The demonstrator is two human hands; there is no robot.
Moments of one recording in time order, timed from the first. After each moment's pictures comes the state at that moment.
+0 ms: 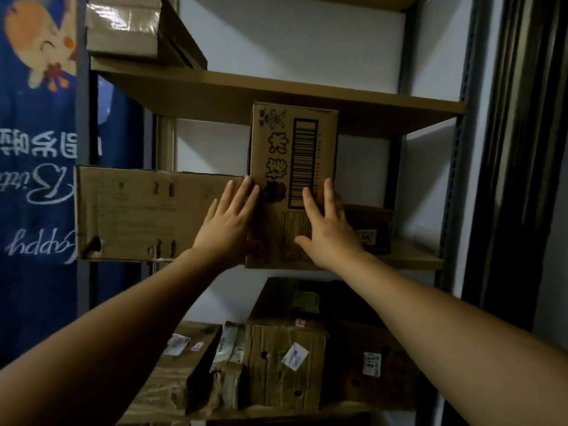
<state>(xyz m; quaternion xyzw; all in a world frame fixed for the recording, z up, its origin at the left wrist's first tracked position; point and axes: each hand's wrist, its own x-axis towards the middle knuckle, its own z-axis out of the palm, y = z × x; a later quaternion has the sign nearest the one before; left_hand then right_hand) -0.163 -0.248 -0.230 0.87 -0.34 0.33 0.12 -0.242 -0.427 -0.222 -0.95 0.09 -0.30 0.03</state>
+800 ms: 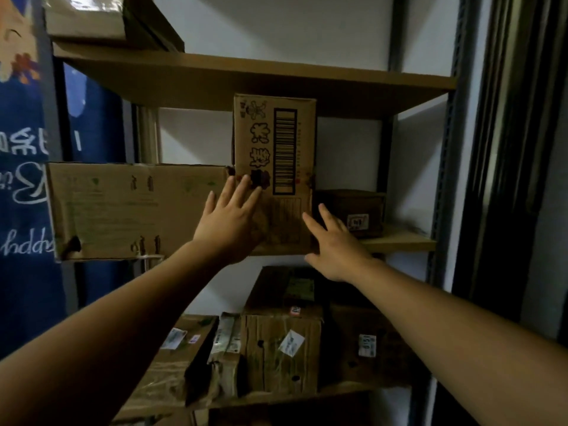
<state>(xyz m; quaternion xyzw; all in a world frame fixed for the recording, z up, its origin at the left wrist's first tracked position) -0.167 -0.270 -0.229 0.88 -0.34 0.33 0.08 -0.245 -0.467 -0.255 -0.98 0.09 -0.19 0.05</state>
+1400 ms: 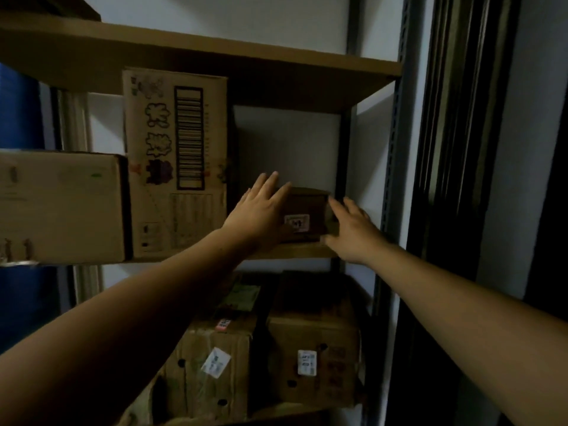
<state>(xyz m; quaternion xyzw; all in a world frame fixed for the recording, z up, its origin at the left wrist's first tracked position) -0.194 -0.462 -0.219 0.87 -0.40 0.28 0.12 -0.273 -0.640 -0.240 -0.95 0.15 -0.25 0.13</state>
